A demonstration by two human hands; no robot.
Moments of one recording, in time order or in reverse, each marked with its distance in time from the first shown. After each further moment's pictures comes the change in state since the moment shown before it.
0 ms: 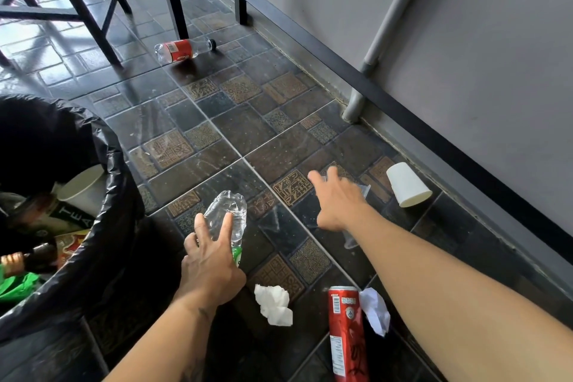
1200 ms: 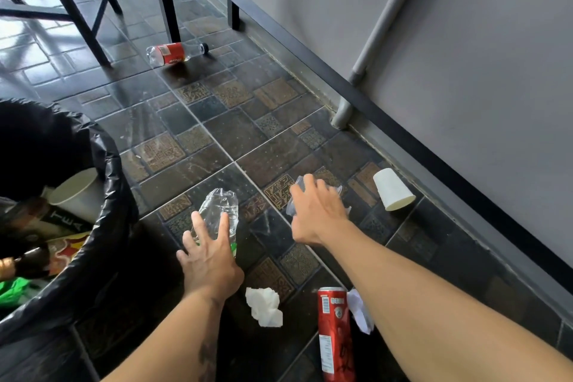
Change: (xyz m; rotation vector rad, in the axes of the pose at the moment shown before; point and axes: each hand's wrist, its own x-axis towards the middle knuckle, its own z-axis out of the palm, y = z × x) left_hand 0.014 0.007 0.017 0.129 0.107 0.009; right_hand -0.029 -0.031 -0.016 -0.044 0.135 -0.072
